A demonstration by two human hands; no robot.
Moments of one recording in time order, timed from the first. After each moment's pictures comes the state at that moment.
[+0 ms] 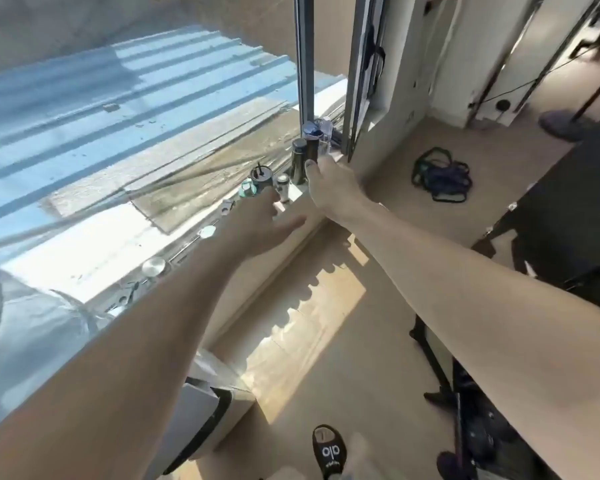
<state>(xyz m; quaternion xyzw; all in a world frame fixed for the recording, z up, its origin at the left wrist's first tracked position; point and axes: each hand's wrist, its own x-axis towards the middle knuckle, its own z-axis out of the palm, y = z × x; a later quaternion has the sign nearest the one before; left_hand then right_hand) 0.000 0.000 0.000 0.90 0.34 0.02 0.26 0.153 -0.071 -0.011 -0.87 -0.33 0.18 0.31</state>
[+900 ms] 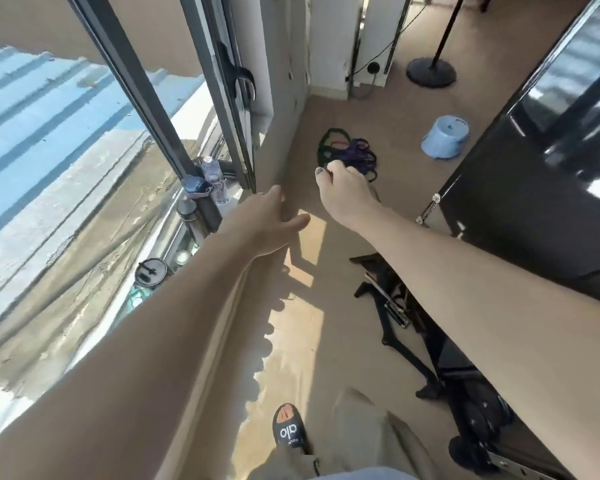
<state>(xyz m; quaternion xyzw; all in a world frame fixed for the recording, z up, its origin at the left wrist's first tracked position) 0.366 0.116 -0.039 0.97 0.10 -0.10 0.19 0.462 -0.033 -0.055 -0.94 -0.14 0.11 0.28</state>
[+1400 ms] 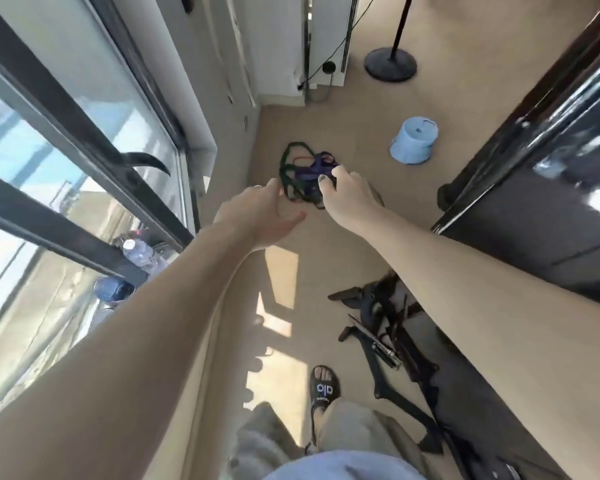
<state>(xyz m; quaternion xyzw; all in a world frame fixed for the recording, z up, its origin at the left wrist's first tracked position) 0.693 0.094 -0.059 0.98 0.03 -0.15 0.16 0.767 -0.071 -0.111 -0.95 -0.03 0.13 0.28</state>
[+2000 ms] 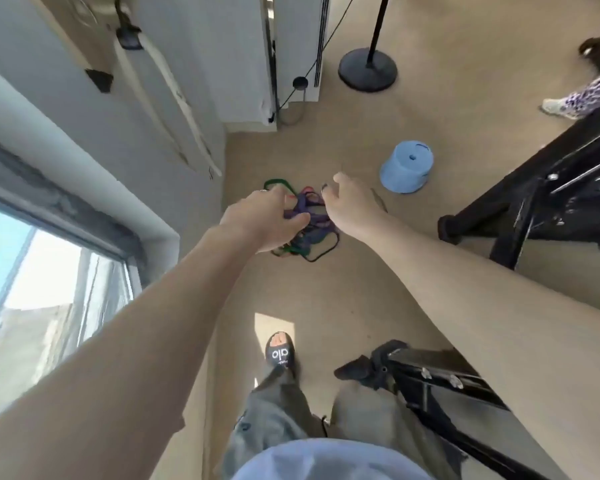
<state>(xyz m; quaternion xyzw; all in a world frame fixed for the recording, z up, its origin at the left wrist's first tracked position) 1.138 0.149 -0.116 0.97 -0.02 -0.20 0.13 1.167 -0.022 -0.143 -0.95 0.03 0.16 0.26</state>
